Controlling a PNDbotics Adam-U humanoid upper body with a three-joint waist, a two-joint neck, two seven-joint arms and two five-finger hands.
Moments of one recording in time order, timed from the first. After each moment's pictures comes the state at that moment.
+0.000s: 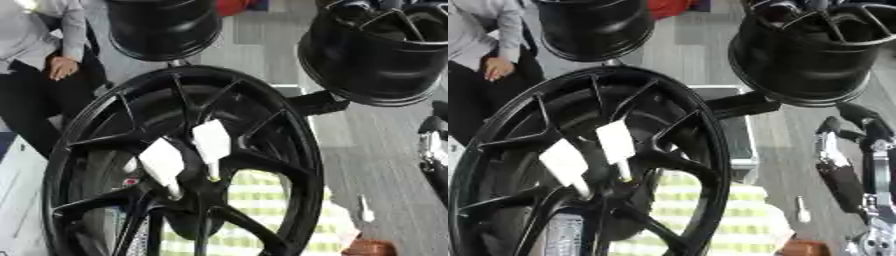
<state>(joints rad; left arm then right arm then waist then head) -0.77 1.08 0.01 -1.30 -0.37 0.13 -0.27 -0.02 -0.45 0.12 -1.98 0.25 0.03 -0.54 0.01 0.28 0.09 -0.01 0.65</state>
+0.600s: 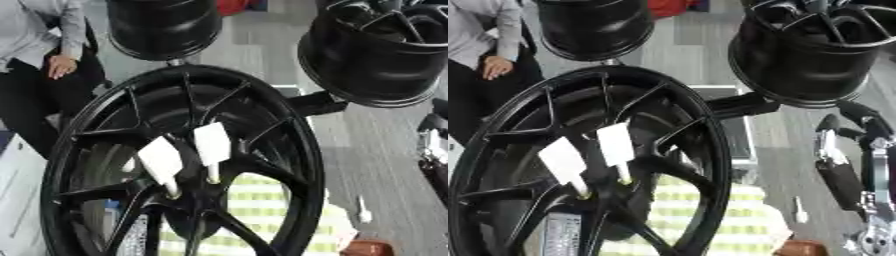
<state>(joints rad) -0.67 1.09 0.04 -1.21 -0.40 0.06 -0.31 -0.02 -0.45 0.12 -1.98 0.25 0.03 -0.55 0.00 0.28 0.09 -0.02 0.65</state>
